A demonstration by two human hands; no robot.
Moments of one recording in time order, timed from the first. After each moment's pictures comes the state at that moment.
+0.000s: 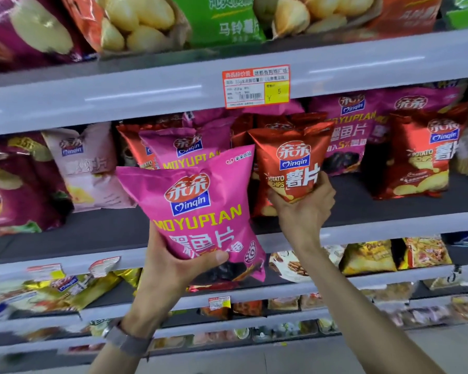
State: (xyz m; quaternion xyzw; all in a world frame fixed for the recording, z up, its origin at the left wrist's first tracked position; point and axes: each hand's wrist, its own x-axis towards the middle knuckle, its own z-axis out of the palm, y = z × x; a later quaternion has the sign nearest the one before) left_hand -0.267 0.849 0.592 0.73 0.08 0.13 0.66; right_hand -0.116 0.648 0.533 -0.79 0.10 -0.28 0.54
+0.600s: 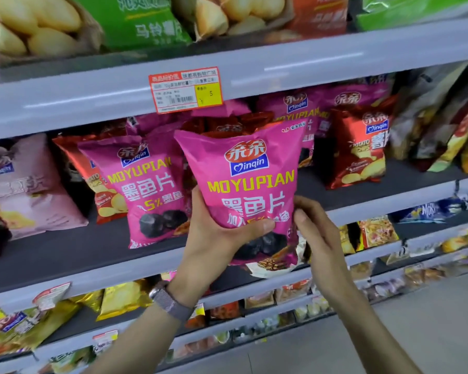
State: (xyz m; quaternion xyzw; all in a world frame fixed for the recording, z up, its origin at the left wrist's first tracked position) left_hand -0.212 0.742 0.609 0.74 -0.02 0.08 0.67; right_hand -0.221 0.557 0.569 -0.69 -0.06 -0.10 0.72
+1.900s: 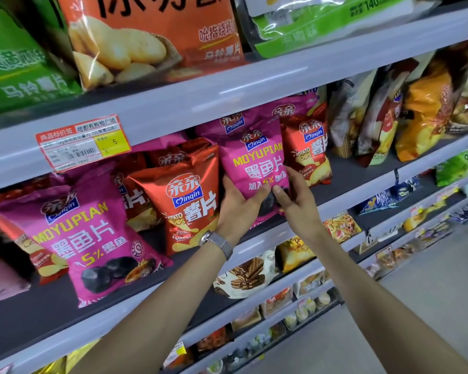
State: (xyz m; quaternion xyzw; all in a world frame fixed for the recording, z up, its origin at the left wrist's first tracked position) left_hand -0.084 0.615 0.585 0.81 -0.05 -0.02 0.59; right_hand -0.097 0.465 0.531 -0.72 0.01 -0.20 0.66
